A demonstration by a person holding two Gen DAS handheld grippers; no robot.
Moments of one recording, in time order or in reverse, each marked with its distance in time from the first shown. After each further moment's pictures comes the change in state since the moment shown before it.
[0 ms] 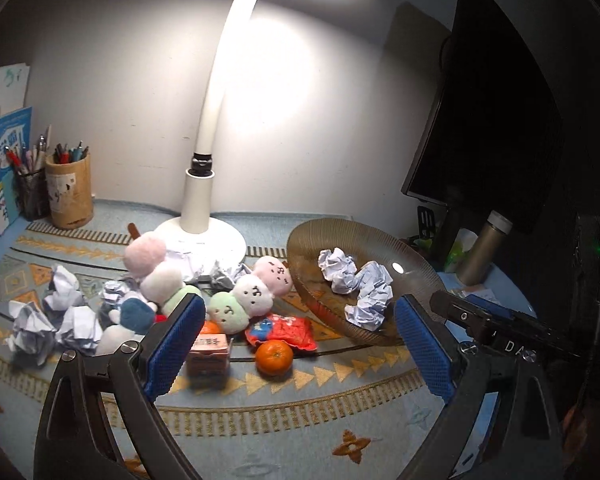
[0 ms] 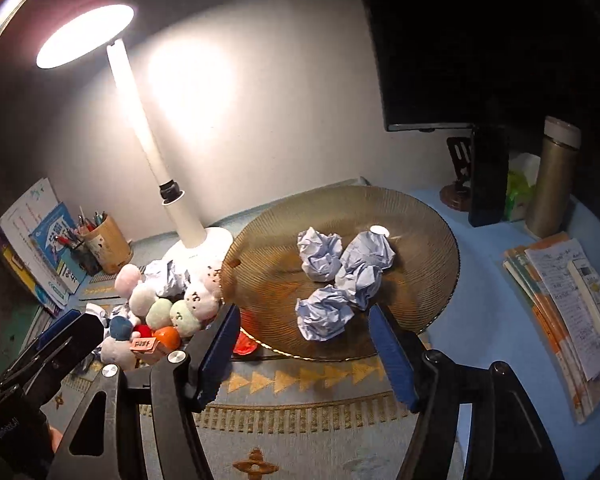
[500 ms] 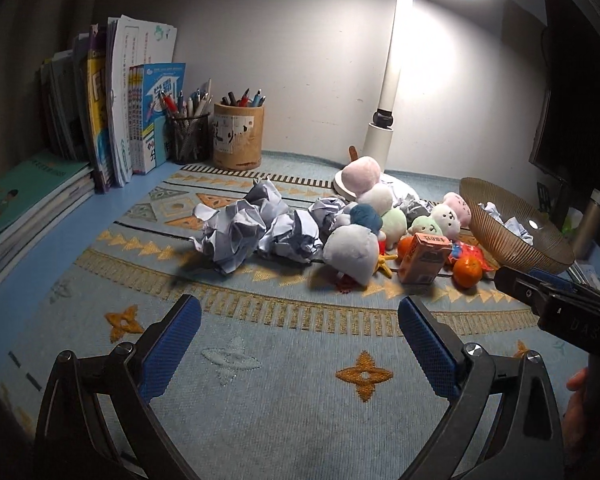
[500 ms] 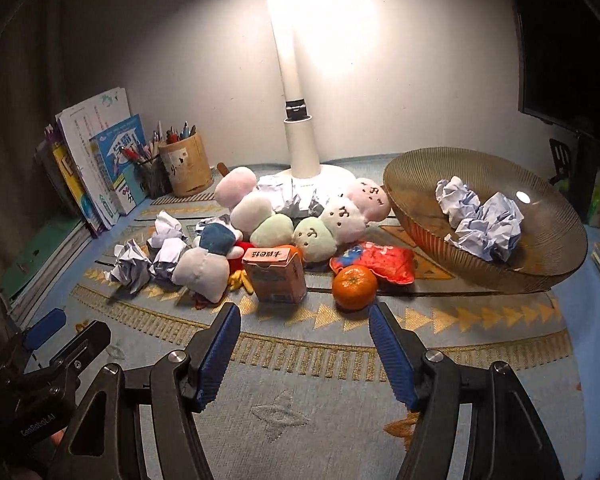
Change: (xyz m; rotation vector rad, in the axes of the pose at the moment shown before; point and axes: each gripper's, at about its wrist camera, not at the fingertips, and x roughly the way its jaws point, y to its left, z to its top) left arm -0.048 0.125 -0.082 -0.064 0.043 0.384; right arm 0.039 0.123 -0.087 -0.184 0.065 0.137
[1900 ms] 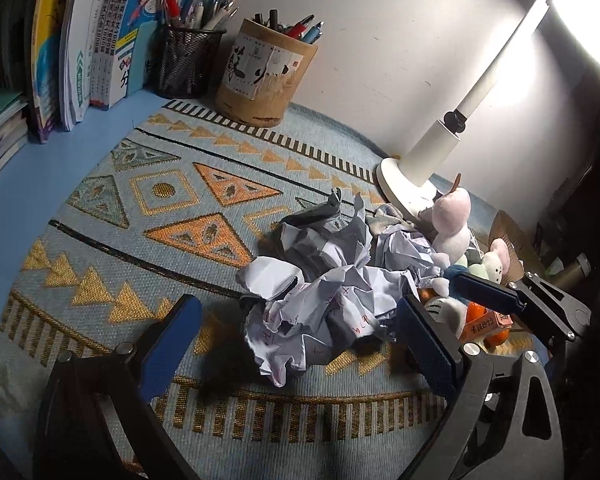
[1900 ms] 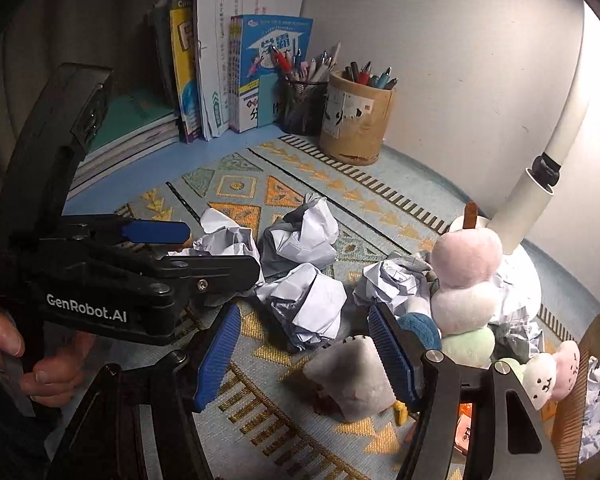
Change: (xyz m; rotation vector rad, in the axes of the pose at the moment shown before) left arm 0.122 0.093 0.062 -0.181 0.256 -0.233; right arm 0.121 0.151 0.058 -0.547 0.163 0.252
